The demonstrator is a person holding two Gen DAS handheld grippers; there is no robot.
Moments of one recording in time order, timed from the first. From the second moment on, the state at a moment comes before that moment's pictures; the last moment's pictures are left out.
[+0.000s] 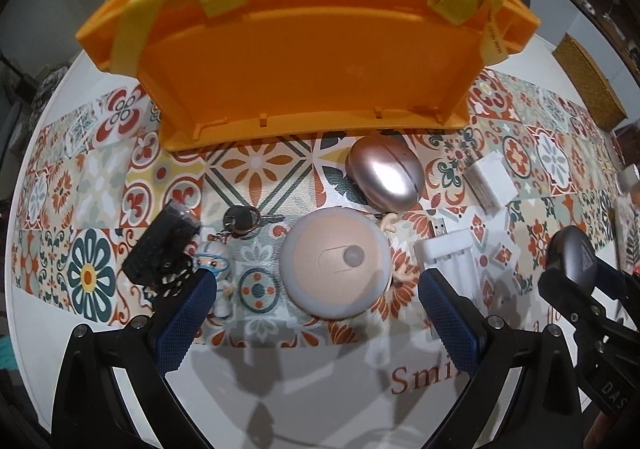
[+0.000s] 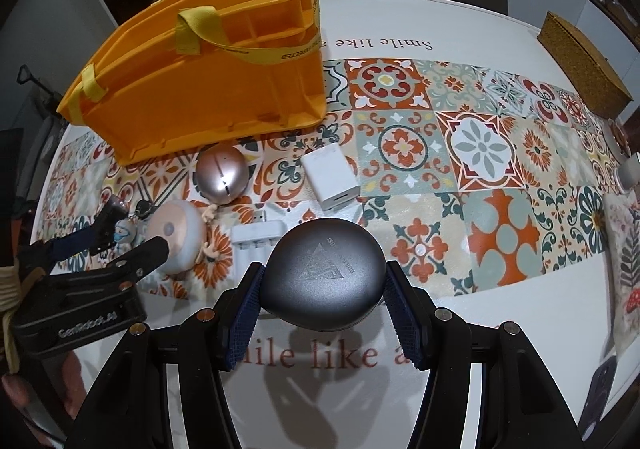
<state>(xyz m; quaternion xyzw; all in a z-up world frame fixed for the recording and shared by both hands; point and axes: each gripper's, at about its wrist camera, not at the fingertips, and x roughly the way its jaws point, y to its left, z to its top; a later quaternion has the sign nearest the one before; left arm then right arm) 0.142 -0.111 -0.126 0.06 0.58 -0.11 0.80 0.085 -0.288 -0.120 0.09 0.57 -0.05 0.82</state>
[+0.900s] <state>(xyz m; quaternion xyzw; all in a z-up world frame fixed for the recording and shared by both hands) 0.177 -0.134 -0.175 0.03 0.62 -0.07 0.78 0.096 -0.310 -0.146 0.11 0.58 -0.06 0.80</state>
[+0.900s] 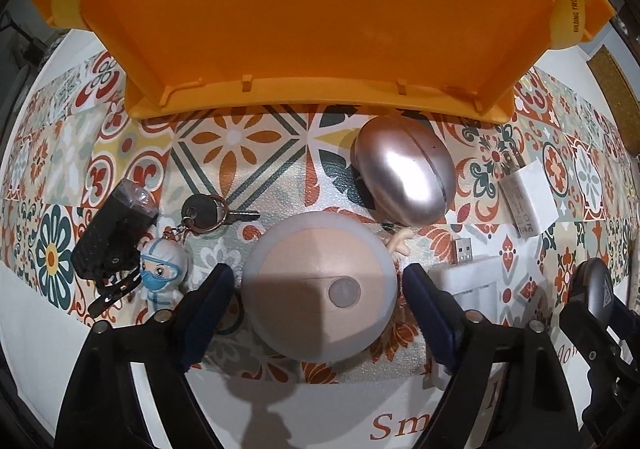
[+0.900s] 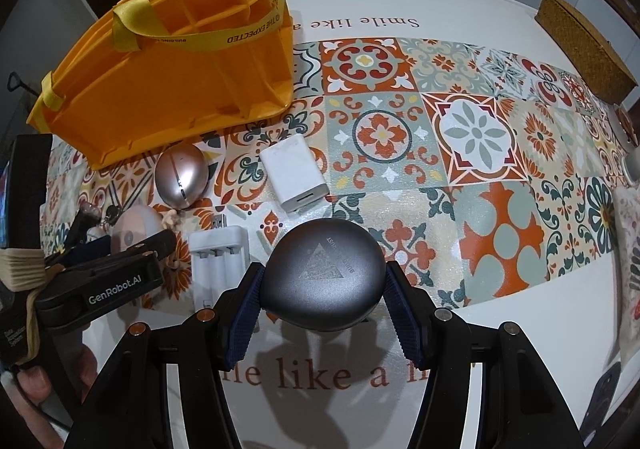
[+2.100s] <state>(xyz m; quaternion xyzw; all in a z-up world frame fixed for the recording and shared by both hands) 0.131 -0.105 -0.118 0.04 0.57 -0.12 0.81 0.084 -0.275 -0.115 0.09 0.57 -0.04 0.82</state>
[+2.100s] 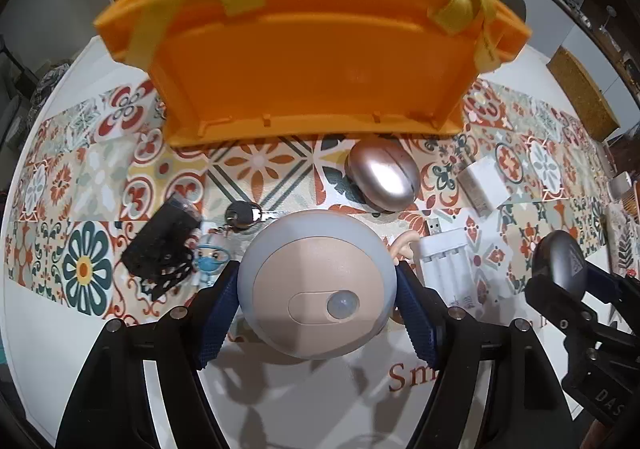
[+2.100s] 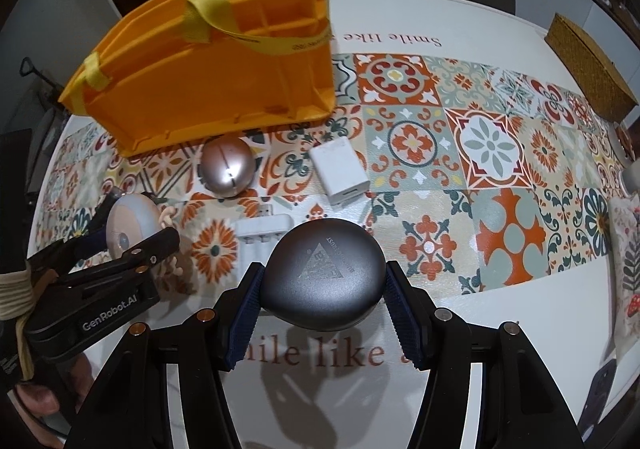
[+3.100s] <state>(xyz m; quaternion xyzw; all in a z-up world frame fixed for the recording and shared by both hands) 0.133 -0.055 -0.032 0.04 0.48 -0.13 0.87 0.095 -0.229 -0.048 0.07 0.49 0.00 0.87</state>
